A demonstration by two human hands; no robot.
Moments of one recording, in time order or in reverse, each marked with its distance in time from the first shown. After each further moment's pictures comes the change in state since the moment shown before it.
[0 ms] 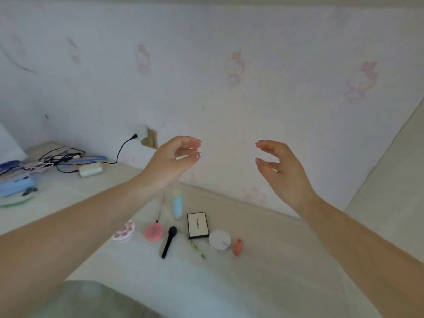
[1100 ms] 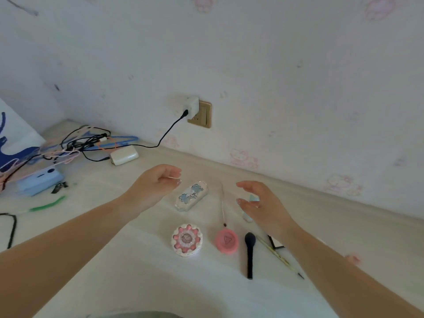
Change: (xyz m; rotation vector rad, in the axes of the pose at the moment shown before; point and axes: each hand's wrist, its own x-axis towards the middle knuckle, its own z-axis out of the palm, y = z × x) left_hand 0.016 -0.238 -0.201 0.127 -0.053 -0.480; right_hand 0.016 0.075 0.299 0.001 -0.336 0.424
